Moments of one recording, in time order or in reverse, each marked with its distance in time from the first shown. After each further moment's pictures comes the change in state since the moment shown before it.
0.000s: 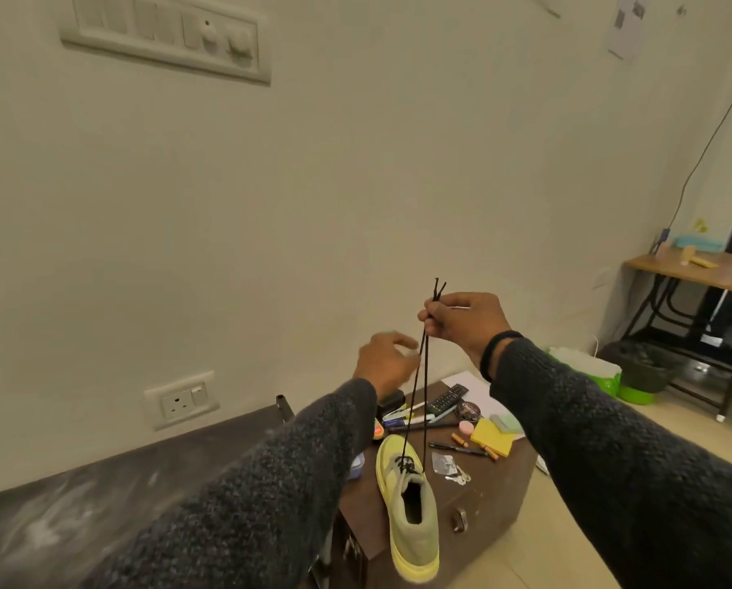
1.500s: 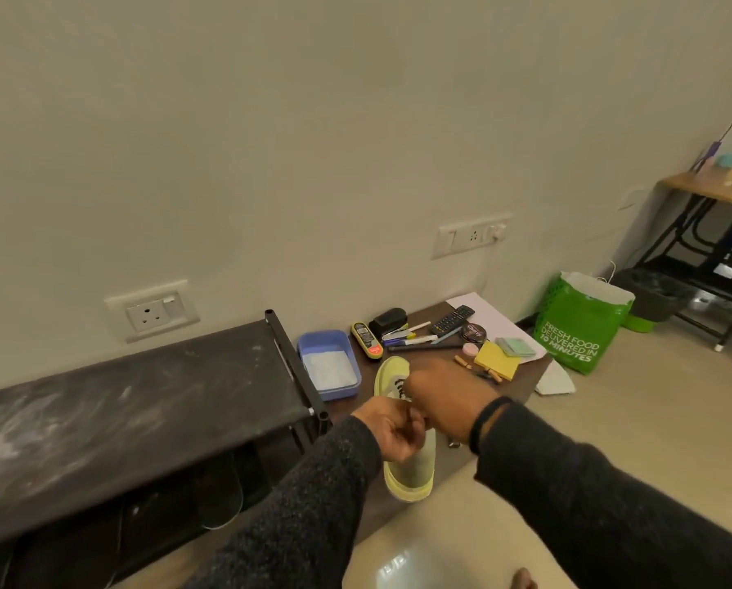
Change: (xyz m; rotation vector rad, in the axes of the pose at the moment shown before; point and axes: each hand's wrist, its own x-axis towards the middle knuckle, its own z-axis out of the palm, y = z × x) left_hand -0.027 -0.170 0.104 -0.978 -0.370 -1.129; right_hand -0.046 0.158 0.010 -1.629 -0.780 -0.372
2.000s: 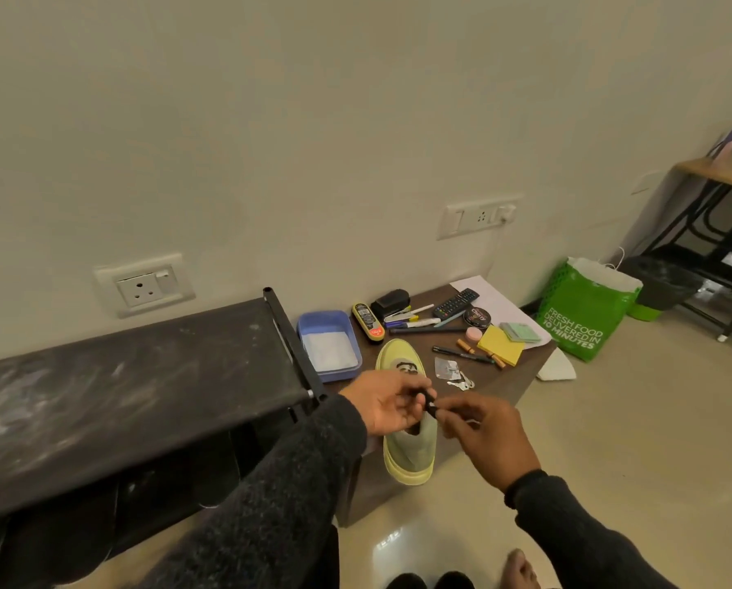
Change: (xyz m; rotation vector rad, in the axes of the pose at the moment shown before) left_hand -0.004 0.012 -0.003 0.067 -0.030 0.085; right_hand -0.044 0.018 0.116 1.067 0.547 0.347
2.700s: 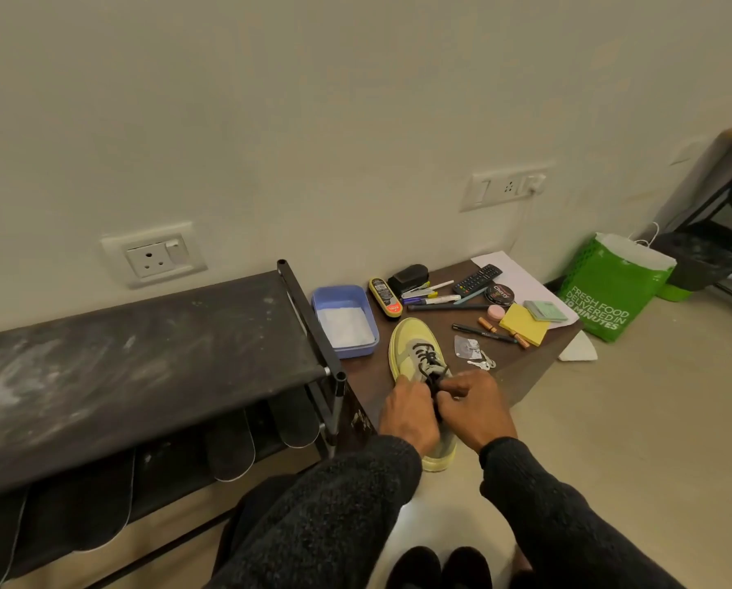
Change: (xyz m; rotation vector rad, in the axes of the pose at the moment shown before) left_hand 0.020 -0.064 -0.012 1.412 0.572 0.594; right_hand 0.036 0.034 0.057 -0.252 -0.018 0.236
